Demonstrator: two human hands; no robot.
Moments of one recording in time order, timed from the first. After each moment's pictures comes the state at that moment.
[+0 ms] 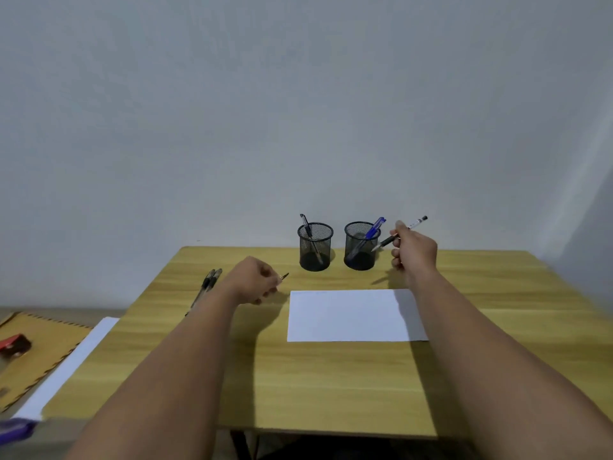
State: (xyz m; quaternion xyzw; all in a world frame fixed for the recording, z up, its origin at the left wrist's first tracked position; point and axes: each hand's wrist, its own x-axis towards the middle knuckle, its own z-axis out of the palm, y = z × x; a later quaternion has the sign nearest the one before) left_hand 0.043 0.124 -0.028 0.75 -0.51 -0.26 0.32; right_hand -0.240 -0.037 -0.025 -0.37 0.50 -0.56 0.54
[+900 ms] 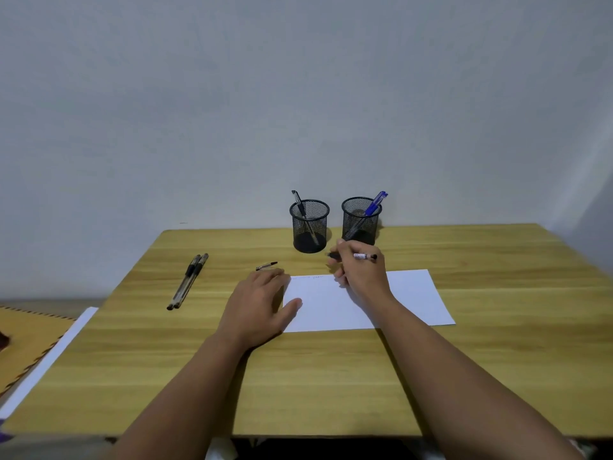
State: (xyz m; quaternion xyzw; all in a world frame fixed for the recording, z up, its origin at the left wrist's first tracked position) left_hand 0.021 0.133 -0.121 0.68 -0.69 0.04 0.24; right_hand -0.170 -0.003 -0.117 -0.53 0.39 -0.49 0.57
